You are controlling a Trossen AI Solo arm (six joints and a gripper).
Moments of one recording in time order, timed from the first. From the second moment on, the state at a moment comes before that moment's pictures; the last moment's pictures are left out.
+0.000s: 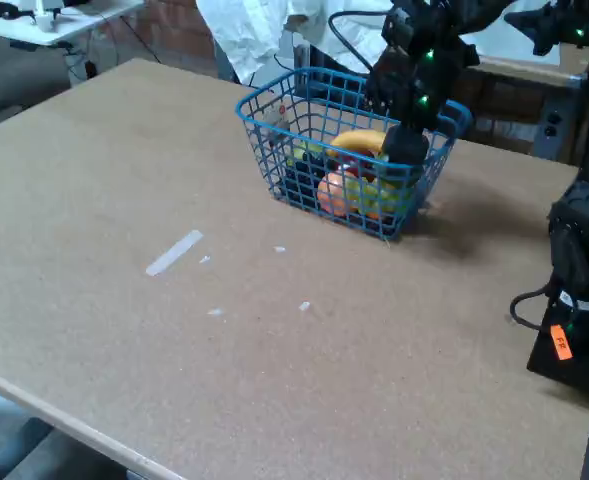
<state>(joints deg) -29.7 94.1 60.3 -36.9 -6.6 -42.9</state>
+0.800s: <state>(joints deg) -29.8 94.1 60.3 -38.0 -6.9 -40.6</state>
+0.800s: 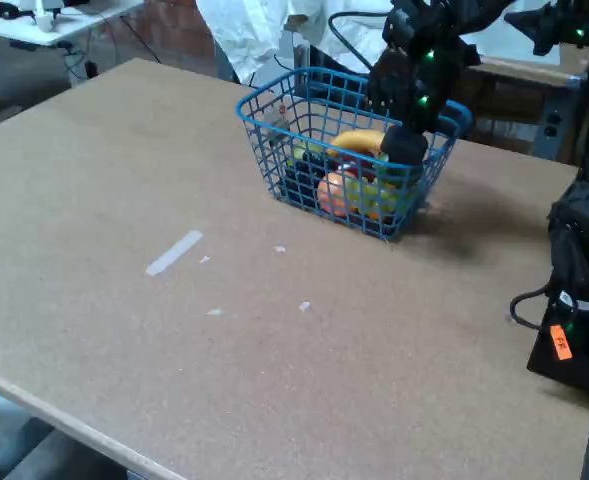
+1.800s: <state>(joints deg) -29.8 94.1 60.3 -38.2 -6.8 -38.4</state>
